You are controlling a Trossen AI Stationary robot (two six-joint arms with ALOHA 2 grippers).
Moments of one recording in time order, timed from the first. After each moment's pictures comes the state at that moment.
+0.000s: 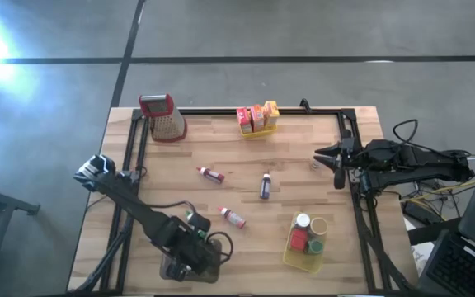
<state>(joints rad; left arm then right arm) -0.64 1.74 1.55 -1.08 0.02 -0.24 0.06 0.42 0.59 -0.48 0.32 0.25</state>
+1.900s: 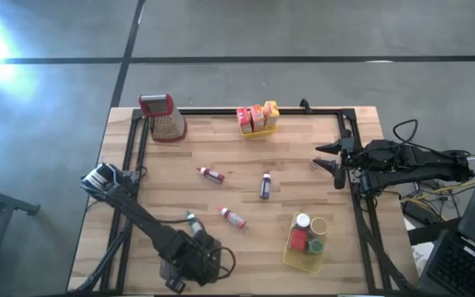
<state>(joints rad) -0.69 1.84 1.47 -0.88 0.14 -0.20 0.06 0.42 0.59 -0.48 0.32 0.25</state>
